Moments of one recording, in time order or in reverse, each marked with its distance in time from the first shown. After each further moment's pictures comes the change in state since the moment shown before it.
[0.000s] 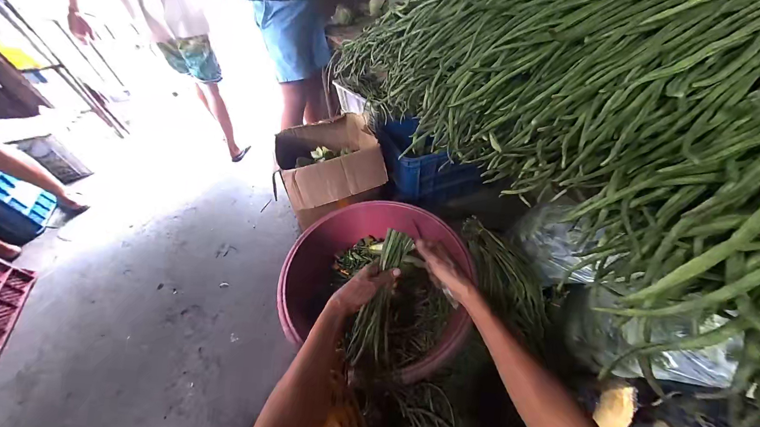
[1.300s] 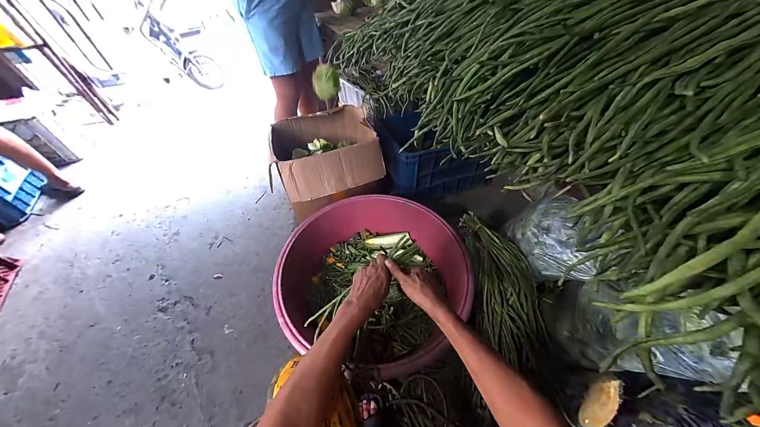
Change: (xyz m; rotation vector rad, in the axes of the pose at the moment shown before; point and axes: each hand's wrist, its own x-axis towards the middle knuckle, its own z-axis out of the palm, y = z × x) left_hand 0.009 0.006 0.034 1.047 0.180 -0.250; right_hand -0.019 -0.006 0.050 -0.372 -0.027 0.106
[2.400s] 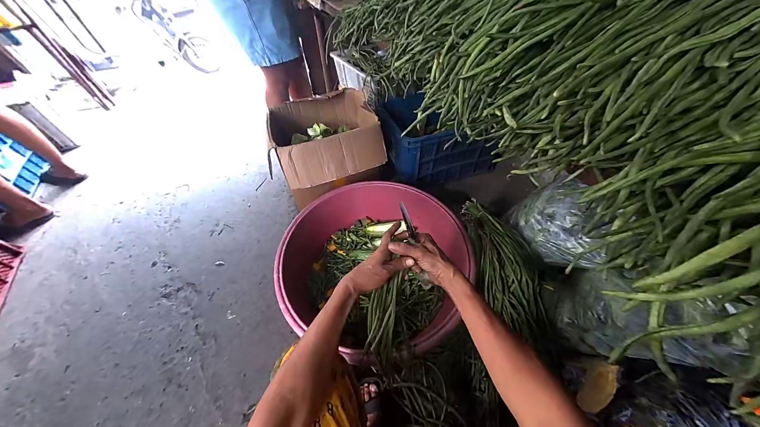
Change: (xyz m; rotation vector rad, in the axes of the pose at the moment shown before) left_hand 0.010 -0.022 0.000 -0.992 -0.171 0.464; right_hand 0.025 0.008 -0.017 0.798 -0.199 -0.293
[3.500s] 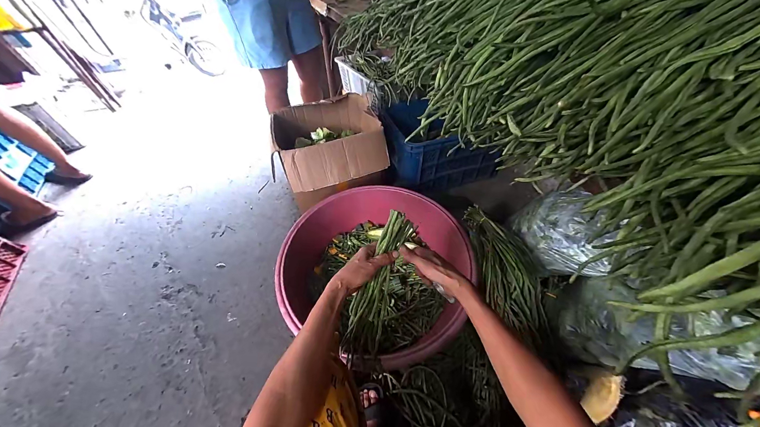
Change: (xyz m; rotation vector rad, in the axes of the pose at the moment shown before) left_hand -0.004 -0.010 -0.022 -0.145 0.179 -0.151; right_hand -0.008 0.001 -0.015 -0.519 -0.009 0.267
